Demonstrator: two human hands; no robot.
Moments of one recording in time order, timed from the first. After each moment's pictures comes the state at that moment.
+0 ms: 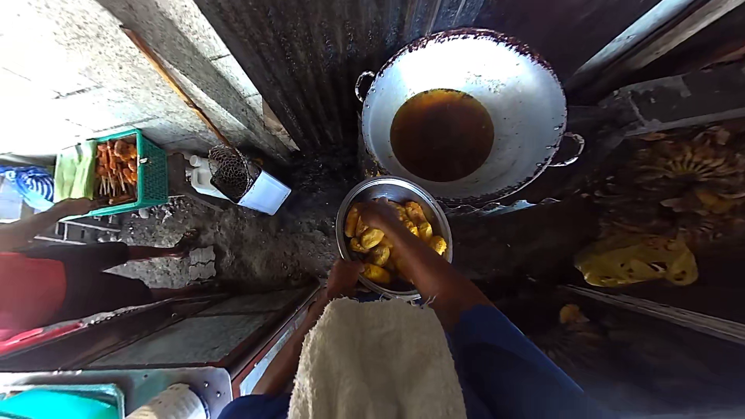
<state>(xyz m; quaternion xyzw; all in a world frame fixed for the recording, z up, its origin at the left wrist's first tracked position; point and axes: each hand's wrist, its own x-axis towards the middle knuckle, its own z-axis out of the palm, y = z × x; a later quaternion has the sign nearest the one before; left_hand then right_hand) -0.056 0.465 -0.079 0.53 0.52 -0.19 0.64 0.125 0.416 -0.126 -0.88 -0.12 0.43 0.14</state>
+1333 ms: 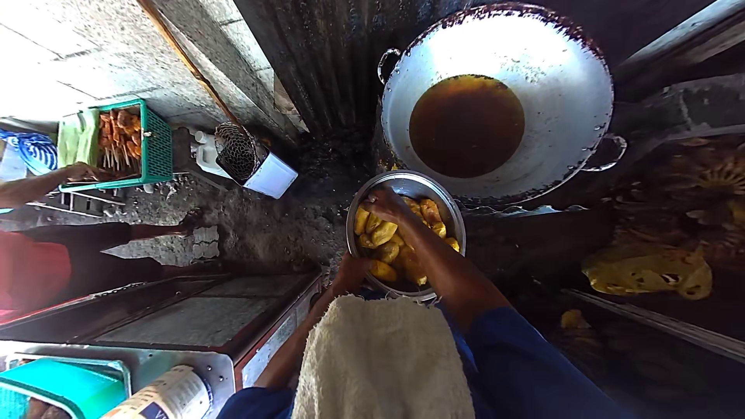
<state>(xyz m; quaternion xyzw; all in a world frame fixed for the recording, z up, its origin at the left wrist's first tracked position) -0.065 0.478 -0.090 0.55 0.47 -0.22 0.65 0.142 0.416 -0.155 -0.83 -0.26 0.40 0.29</state>
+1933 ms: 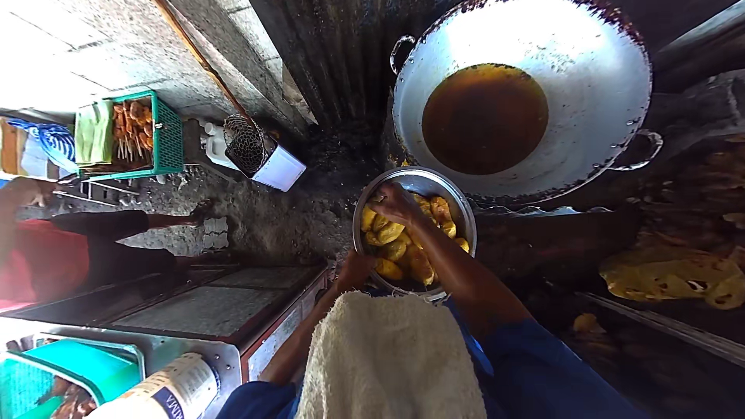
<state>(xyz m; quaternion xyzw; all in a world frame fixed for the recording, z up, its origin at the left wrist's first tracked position) -0.053 0.480 -0.085 0.53 0.51 -0.23 0.63 0.137 0.412 -0.142 -0.83 -0.25 0.38 0.31</state>
